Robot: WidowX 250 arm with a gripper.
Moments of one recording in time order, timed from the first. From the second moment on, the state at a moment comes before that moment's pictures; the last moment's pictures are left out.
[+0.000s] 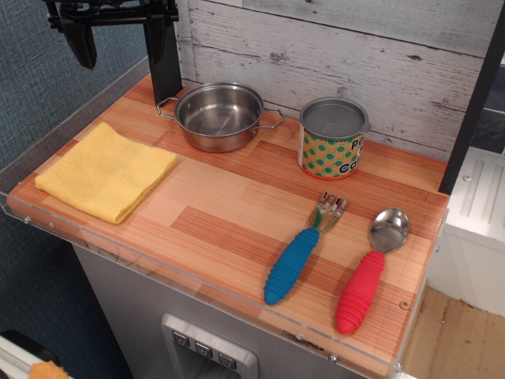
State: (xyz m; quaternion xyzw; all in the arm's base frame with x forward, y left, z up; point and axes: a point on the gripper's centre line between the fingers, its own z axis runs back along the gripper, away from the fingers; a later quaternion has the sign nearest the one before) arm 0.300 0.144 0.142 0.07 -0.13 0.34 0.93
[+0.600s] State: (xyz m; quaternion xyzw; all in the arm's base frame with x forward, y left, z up) arm 0.290 0.144 0.119 0.08 -0.10 0.32 0.94
